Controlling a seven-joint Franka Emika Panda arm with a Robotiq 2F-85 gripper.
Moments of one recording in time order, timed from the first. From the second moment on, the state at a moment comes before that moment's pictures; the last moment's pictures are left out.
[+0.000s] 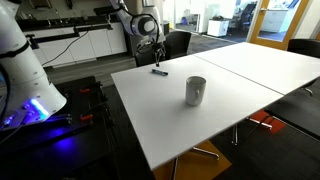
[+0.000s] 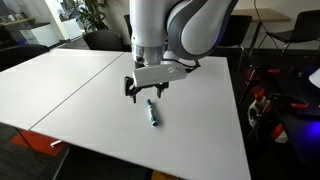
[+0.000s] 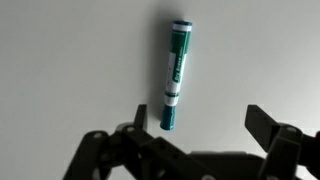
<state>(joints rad) 0.30 0.68 -0.04 -1.95 -0.05 2.80 1.24</state>
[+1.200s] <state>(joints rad) 0.30 0.85 -0.04 -1.80 0.03 2.80 1.24</state>
